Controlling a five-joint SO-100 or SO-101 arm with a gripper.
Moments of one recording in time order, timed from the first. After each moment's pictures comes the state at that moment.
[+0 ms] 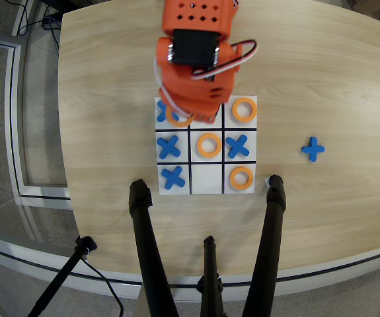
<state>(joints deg) 4.8 124.9 129.8 62.8 -75.4</state>
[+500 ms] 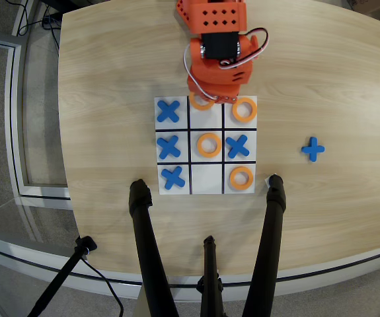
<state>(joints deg) -3.4 125.2 147.3 49.0 -72.6</state>
